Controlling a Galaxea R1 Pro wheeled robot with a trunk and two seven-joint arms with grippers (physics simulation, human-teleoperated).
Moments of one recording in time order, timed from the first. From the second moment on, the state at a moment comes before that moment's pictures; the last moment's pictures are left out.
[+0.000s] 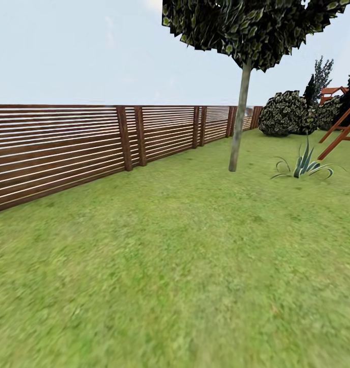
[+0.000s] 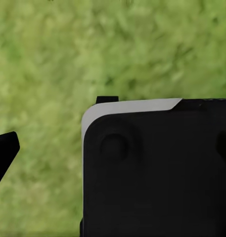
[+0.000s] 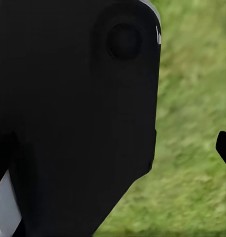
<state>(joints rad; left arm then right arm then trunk) -0.01 0.01 0.00 -0.07 0.01 -0.35 0.00 0.00 0.00 0.00 -0.02 0.00 -0.09 0.00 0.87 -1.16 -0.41</state>
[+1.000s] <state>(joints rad) -0.01 0.01 0.00 -0.07 0.00 -0.35 0.00 0.00 0.00 0.00 -0.02 0.00 -0.09 0.00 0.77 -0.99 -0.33</state>
